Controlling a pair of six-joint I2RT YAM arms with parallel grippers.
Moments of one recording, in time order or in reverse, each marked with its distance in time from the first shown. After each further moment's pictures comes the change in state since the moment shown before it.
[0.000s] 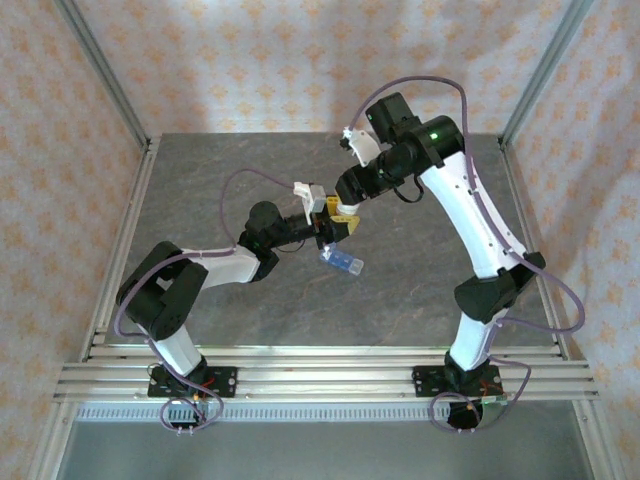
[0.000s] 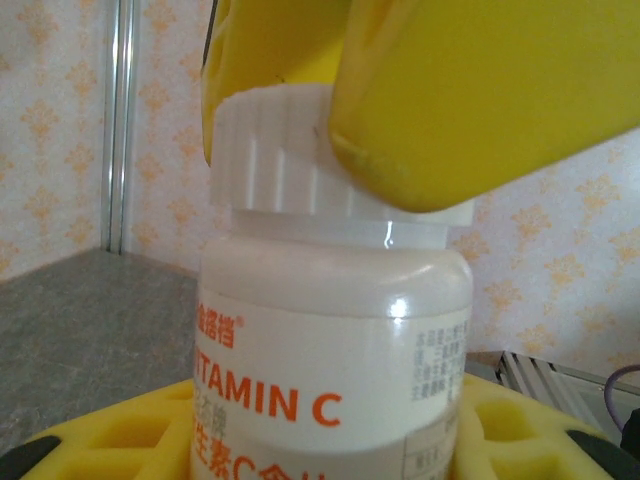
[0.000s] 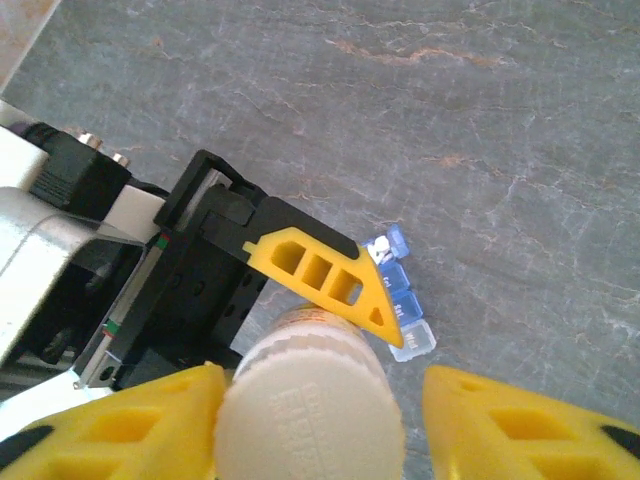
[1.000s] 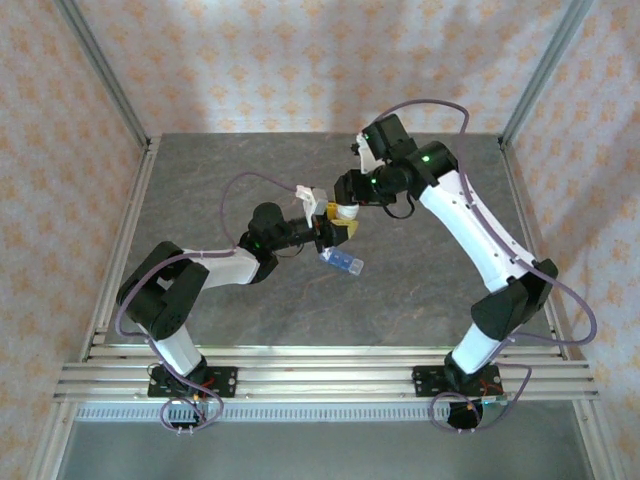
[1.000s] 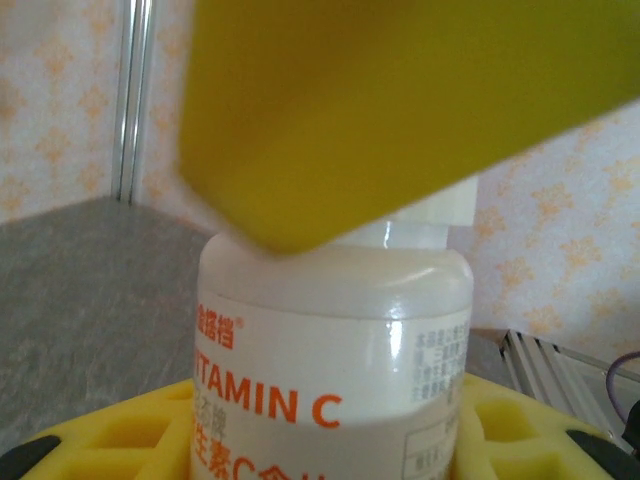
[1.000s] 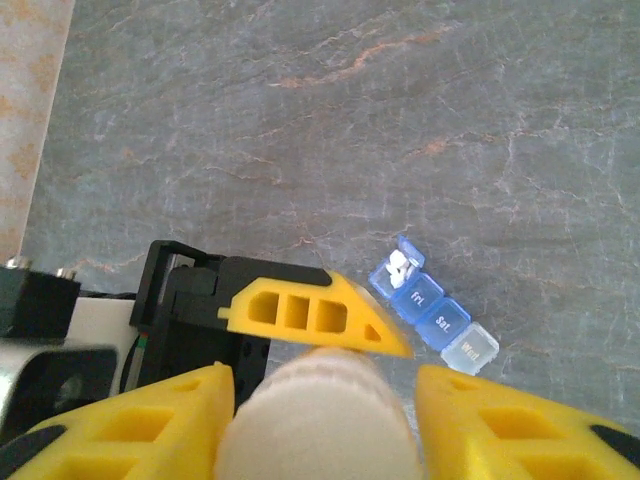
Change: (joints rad) left arm 0.000 0.003 -0.017 -0.064 -0.019 0.001; right arm 0.024 -0.134 -0.344 0.306 0.082 0.428
